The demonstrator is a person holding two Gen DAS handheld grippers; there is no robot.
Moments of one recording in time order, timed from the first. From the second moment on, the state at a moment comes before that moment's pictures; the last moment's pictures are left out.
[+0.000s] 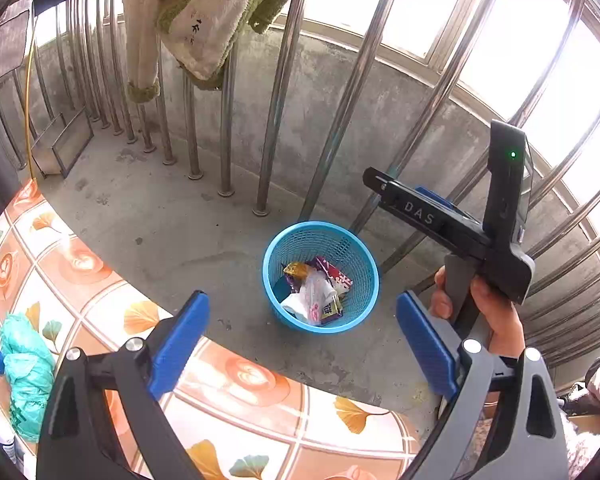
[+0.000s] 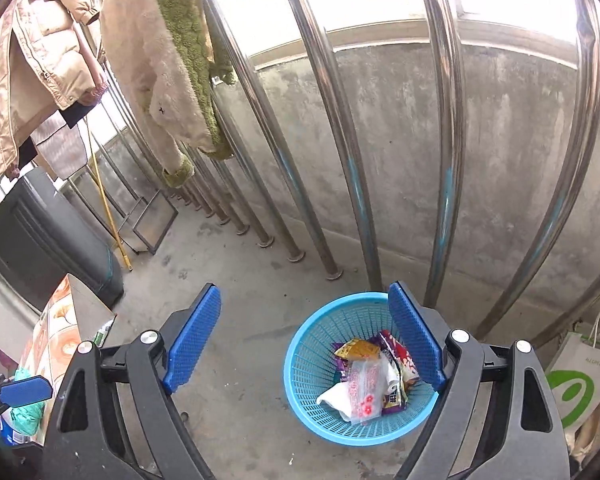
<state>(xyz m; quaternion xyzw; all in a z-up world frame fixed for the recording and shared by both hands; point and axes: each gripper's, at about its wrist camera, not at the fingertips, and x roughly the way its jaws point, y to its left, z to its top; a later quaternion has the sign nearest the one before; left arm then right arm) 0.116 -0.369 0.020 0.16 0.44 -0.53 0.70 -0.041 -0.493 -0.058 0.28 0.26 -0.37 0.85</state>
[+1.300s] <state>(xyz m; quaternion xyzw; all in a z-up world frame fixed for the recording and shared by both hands) 0.157 0.010 -0.074 -0.05 0.45 -0.20 0.87 0.172 -0.234 -0.066 0.29 0.47 0.09 0.83</state>
